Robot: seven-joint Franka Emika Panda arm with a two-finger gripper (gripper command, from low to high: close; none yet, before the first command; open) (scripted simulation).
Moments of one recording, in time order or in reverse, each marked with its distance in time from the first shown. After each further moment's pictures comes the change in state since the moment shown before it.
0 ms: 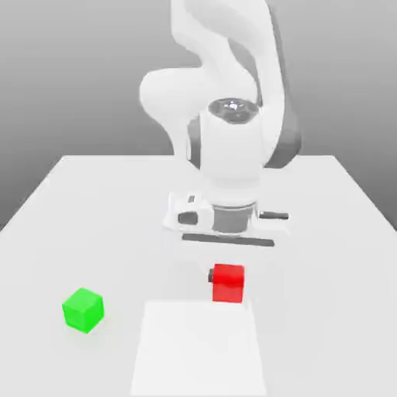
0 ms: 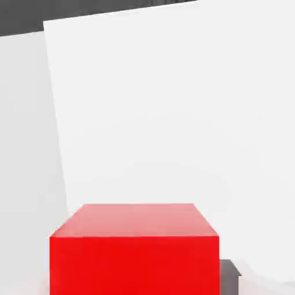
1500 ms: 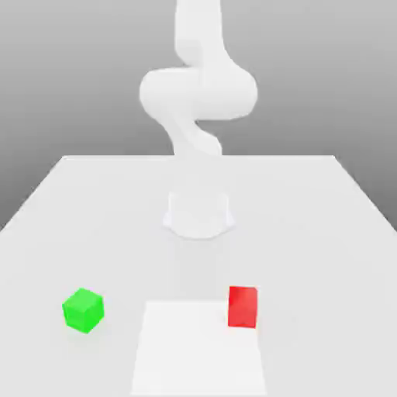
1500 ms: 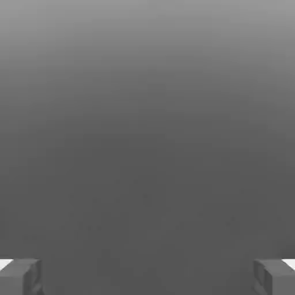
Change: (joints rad) arm 0.002 -0.657 -0.008 0.485 0.001 -0.425 -0.140
